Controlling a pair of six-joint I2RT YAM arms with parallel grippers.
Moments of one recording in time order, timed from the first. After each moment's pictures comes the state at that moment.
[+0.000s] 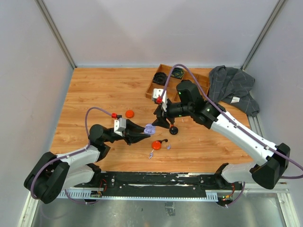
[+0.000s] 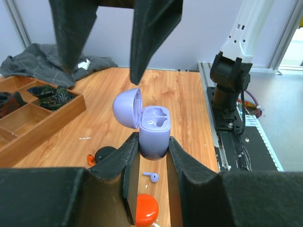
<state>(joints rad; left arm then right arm) -0.53 1.10 0.21 1.23 0.91 -0.27 0.79 1.30 1.27 -0.52 -0.61 -0.38</state>
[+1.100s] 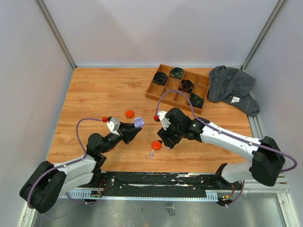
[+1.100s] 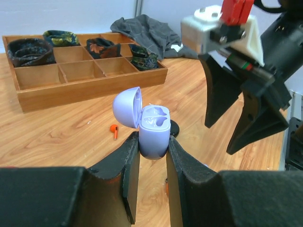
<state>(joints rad) -0.53 0.97 0.02 1.16 0.40 -0.26 0.90 1.31 0.93 -0.58 -0.10 -0.01</state>
